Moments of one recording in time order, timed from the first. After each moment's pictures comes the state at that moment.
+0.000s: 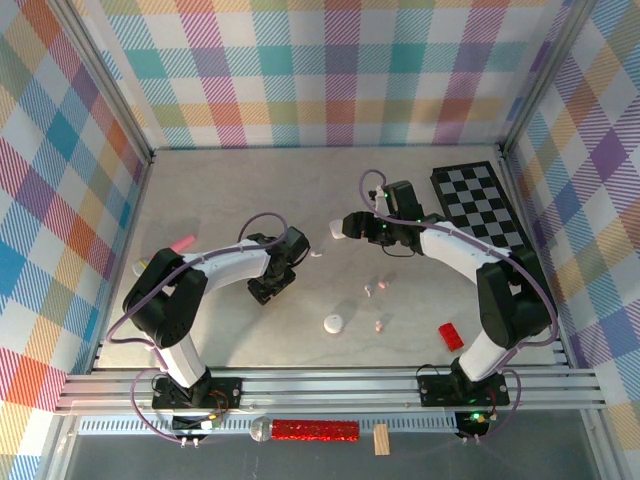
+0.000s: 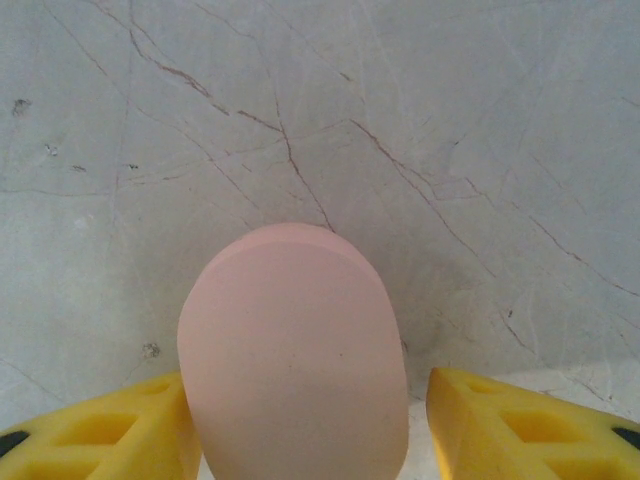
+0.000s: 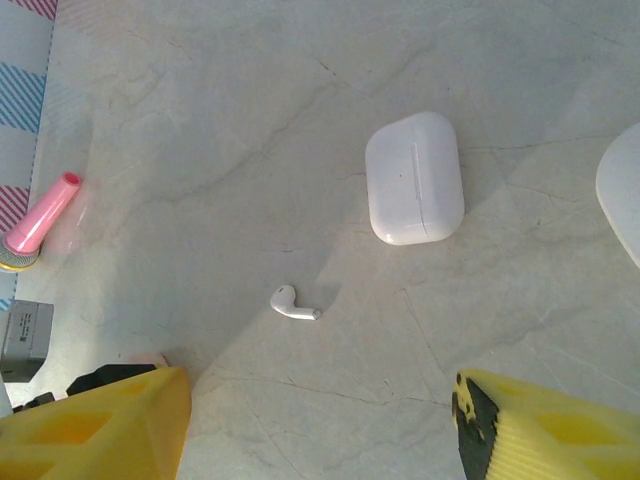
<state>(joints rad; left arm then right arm) -0.66 1.72 1.02 -0.78 -0.23 -1.41 0.44 1.64 1.05 -0.21 -0.40 0.55</state>
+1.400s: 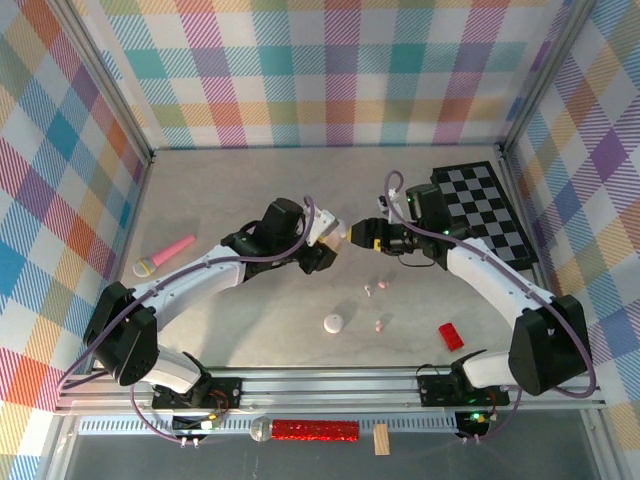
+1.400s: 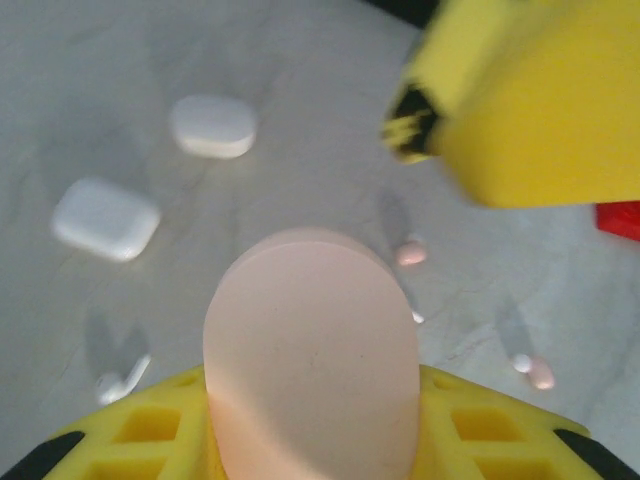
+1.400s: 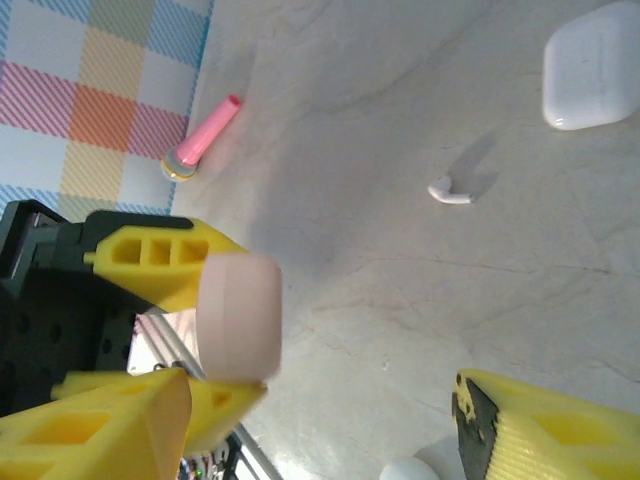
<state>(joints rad) -0.70 1.45 1.04 -0.29 0.32 0.08 0.40 1.37 0.97 -0.35 -0.69 0.56</state>
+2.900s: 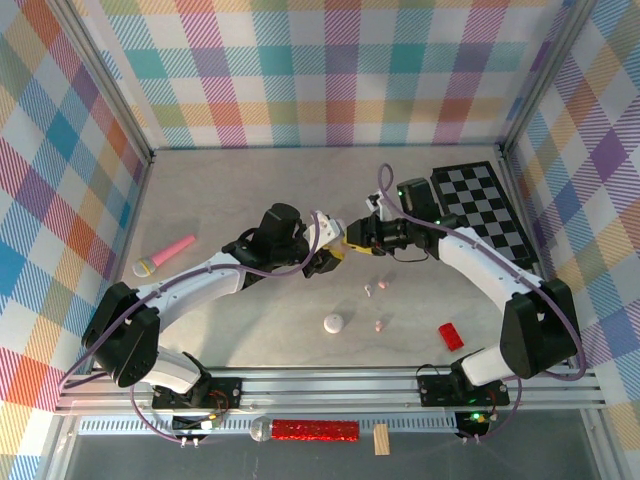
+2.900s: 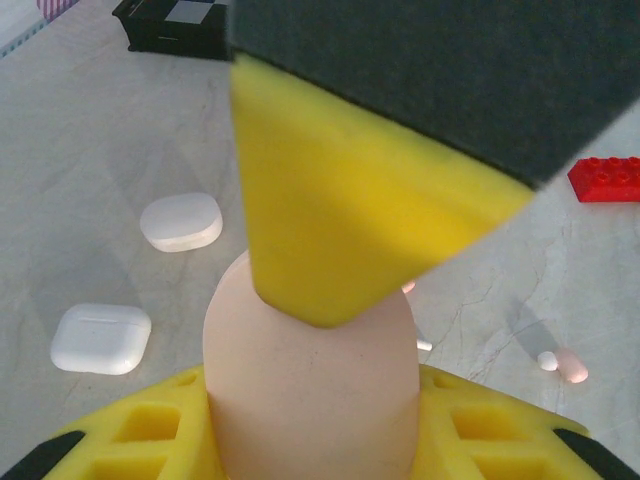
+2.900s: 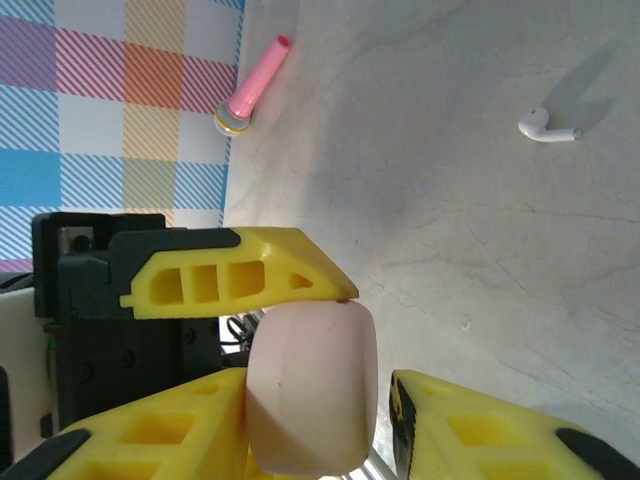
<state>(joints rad) -0.70 1.44 0.95 -0.08 0.39 0.29 0.42 1.45 1.05 -0.40 -0.83 0.63</state>
